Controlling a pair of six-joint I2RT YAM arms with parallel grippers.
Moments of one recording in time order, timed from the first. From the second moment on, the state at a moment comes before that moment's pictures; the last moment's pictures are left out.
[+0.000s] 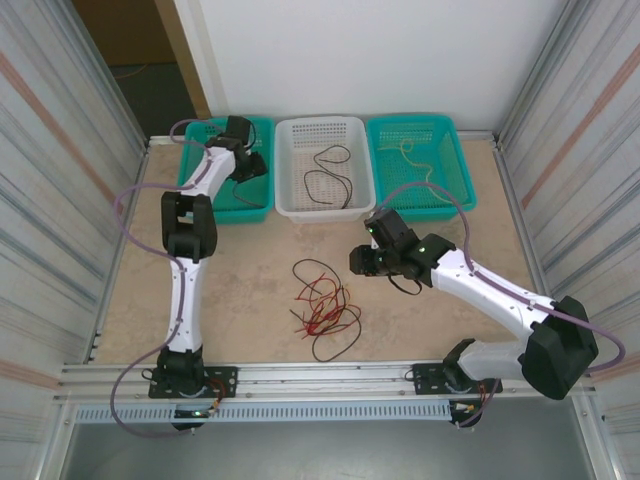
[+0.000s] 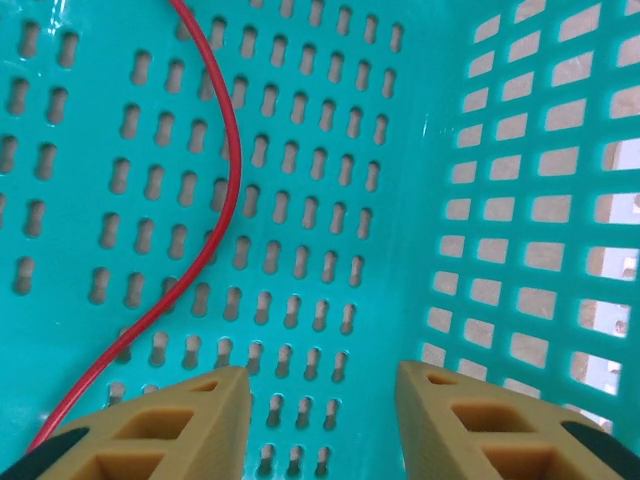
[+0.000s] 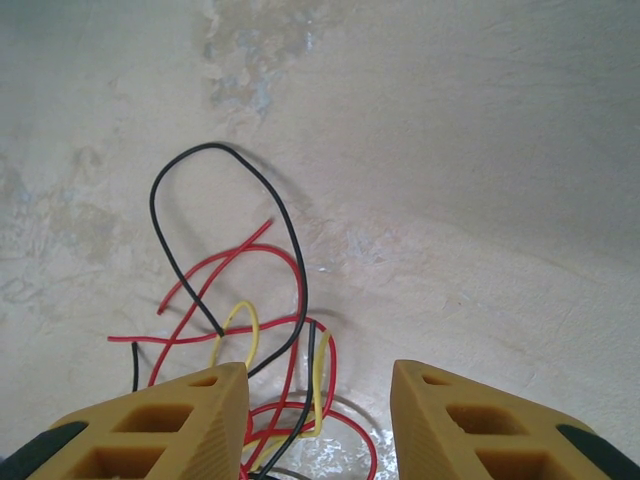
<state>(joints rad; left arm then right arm) -0.16 2.49 2.23 -0.79 0.04 -0.43 0.72 1.25 0.92 -0.62 -0.02 0.62</state>
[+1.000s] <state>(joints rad) -0.66 1.20 1.05 -0.62 -0.06 -0.47 0.82 1.55 0.96 -0.60 -0.07 0.63</state>
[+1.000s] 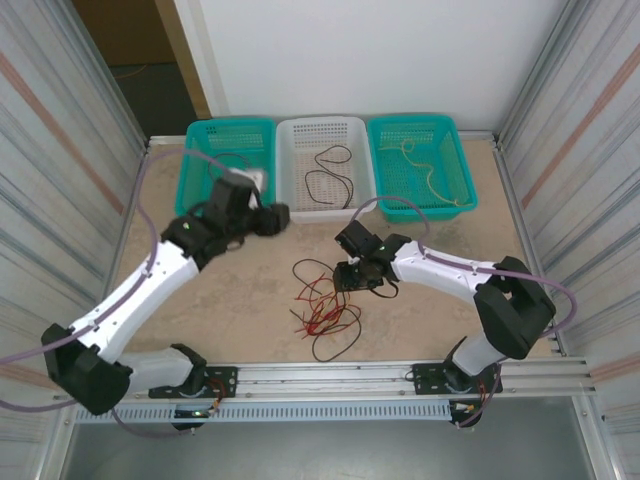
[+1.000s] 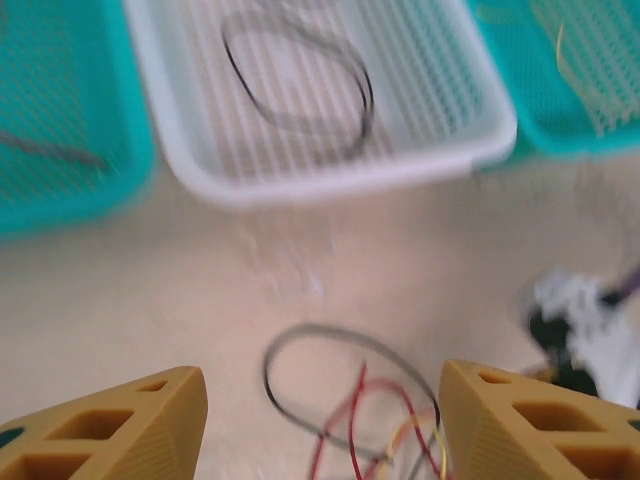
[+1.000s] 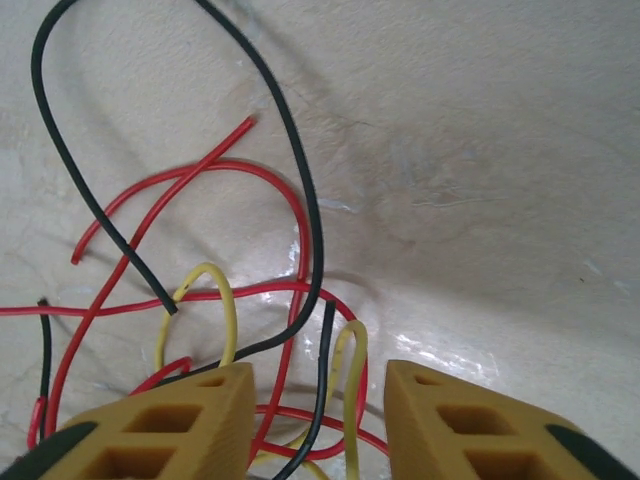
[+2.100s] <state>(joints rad) -0.82 1.49 0.92 -0.24 0.15 -0.79 0.86 1.17 1.11 -0.64 0.06 0.59</state>
